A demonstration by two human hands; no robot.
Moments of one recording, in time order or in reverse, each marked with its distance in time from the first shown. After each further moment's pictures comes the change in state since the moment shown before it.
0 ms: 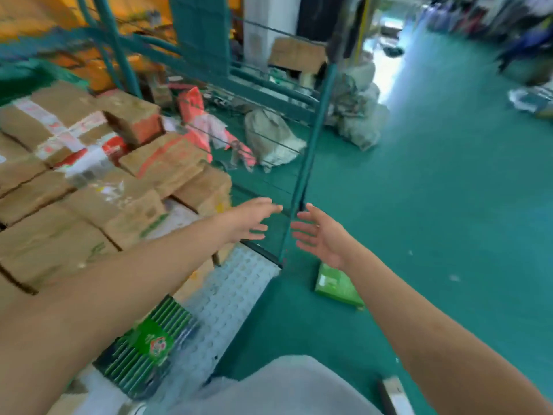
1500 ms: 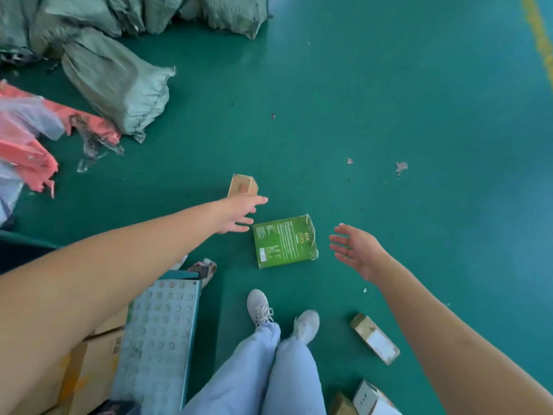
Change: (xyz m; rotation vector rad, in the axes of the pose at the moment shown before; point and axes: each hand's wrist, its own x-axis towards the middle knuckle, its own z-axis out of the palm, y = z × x) left_hand 0.491 0.141 0.366 0.431 -0.316 -0.362; right_hand 0.217 0.047 -0.535 0.390 0.568 0.352
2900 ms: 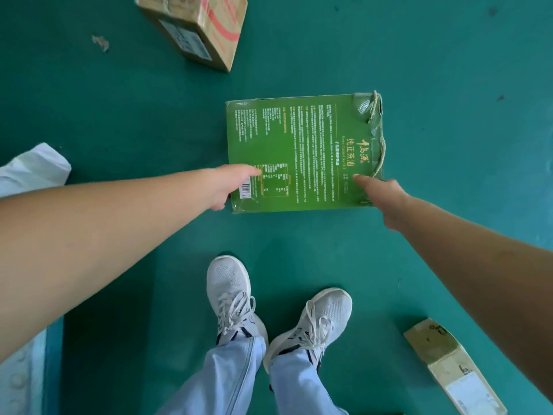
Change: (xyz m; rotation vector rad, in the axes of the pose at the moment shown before) left_hand 0.639 -0.345 0.096 -0.152 0.092 -0.440; right_hand 0.629 0.269 0.030 -0.635 0.263 0.267
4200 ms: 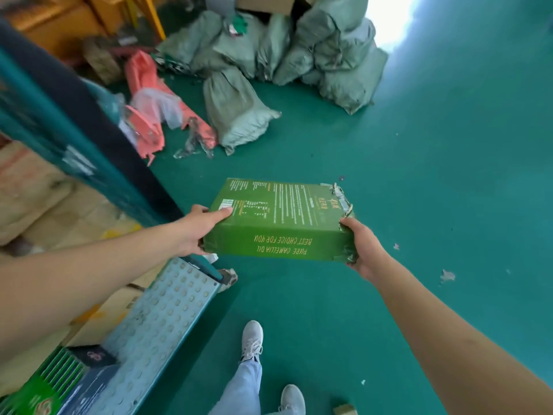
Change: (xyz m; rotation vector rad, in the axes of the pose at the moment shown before) left_hand -0.816 -0.104 -0.256 -0.519 0.266 0.452; right_hand -0.731 -0.102 -0.278 0.331 -0.354 -0.568
